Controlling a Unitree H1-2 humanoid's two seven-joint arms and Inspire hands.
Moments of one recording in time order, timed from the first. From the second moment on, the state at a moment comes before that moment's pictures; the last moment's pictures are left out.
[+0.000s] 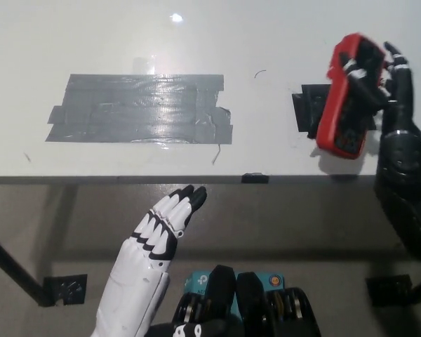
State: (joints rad) left_arm 0.08 0.02 -0.21 -0.58 0.68 -0.33 -0.04; right_arm -0.81 -0.34 0.39 0.52 0.36 0.25 -0.59
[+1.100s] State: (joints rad) left_arm 0.08 0.02 -0.20 -0.56 0.67 -0.41 -0.03; right_arm -1.13 -0.26 0.68 1.22 -0.15 -0.03 -0.19
